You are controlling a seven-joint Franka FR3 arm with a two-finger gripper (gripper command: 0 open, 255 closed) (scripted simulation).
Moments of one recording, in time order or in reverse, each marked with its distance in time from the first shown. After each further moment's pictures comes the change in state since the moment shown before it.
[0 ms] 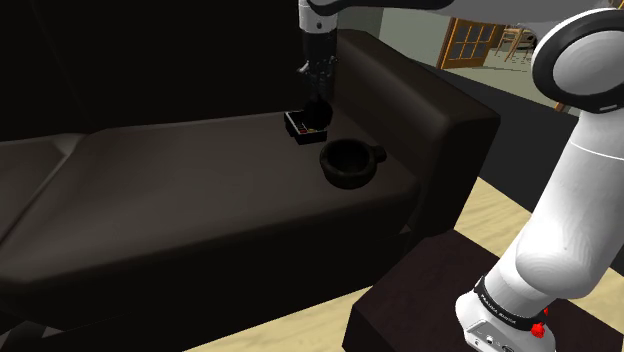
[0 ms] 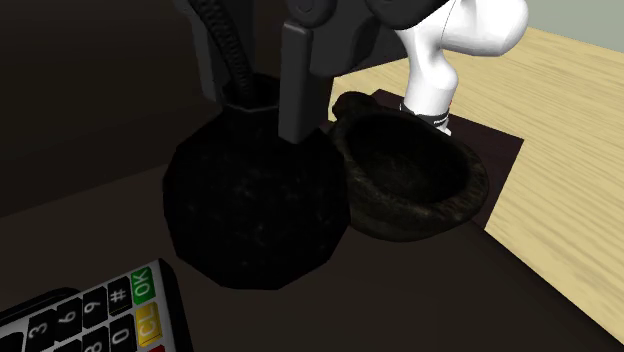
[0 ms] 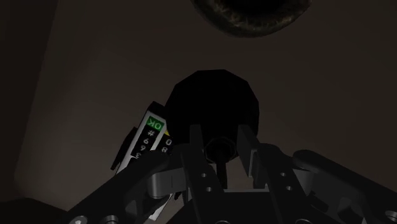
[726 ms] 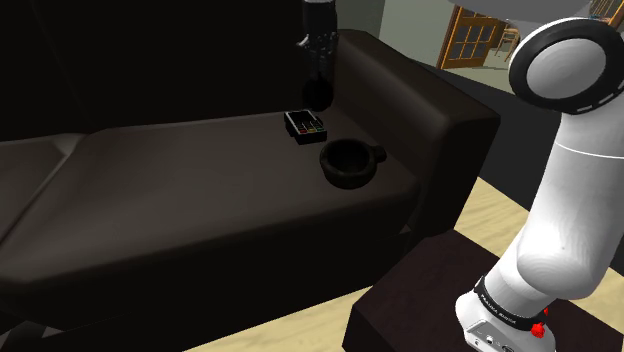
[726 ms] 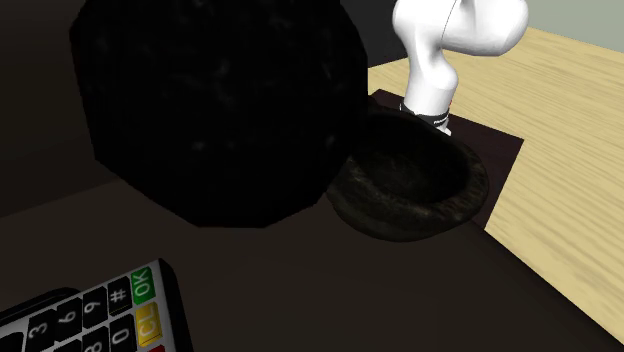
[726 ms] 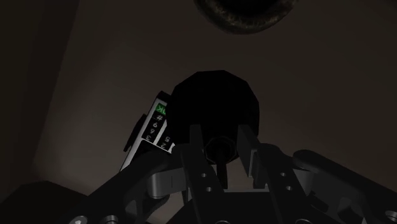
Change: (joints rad) arm 0.021 0.084 0.005 0.270 -0.021 -0.187 -0.012
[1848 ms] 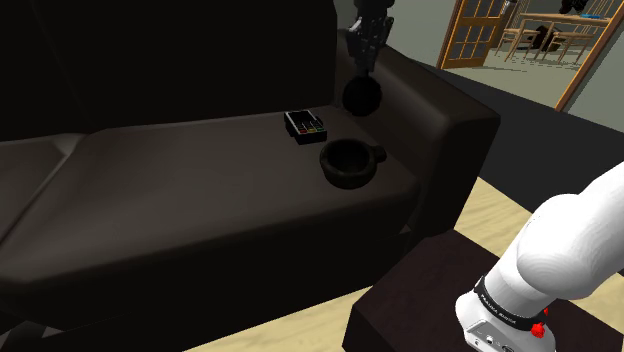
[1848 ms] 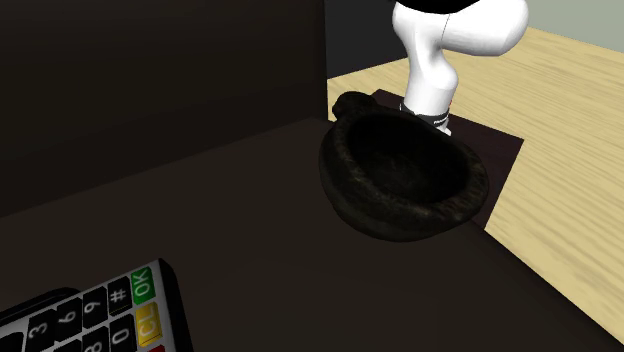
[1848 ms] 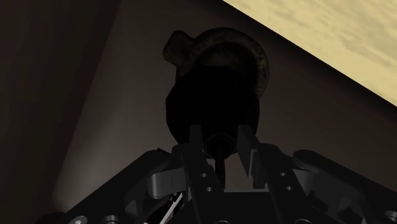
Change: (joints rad) arm -0.006 -0.488 0.000 -0.455 0.102 -0.023 0.013
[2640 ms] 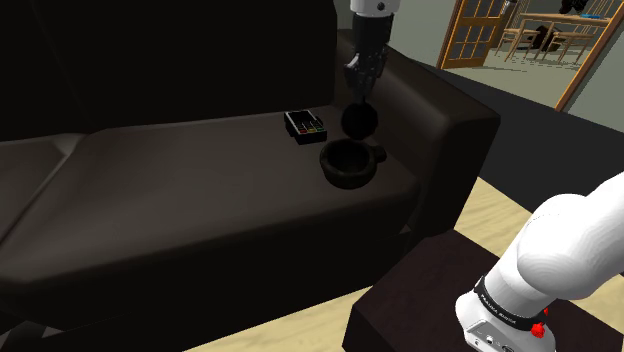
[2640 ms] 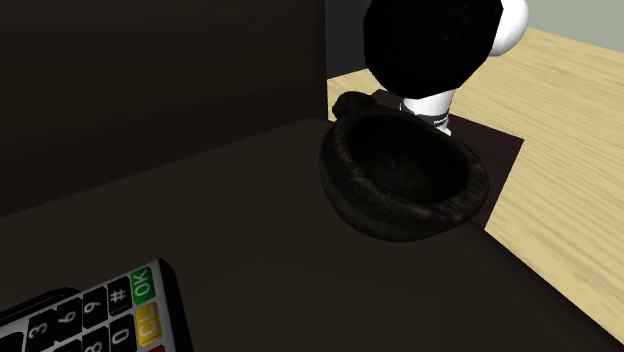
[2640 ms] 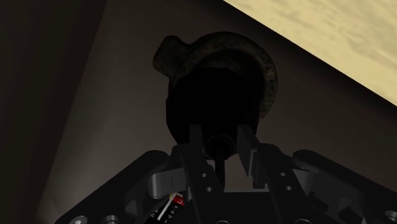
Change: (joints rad) arm 0.005 -0.083 -0.008 -0.244 0.016 0.161 0.006
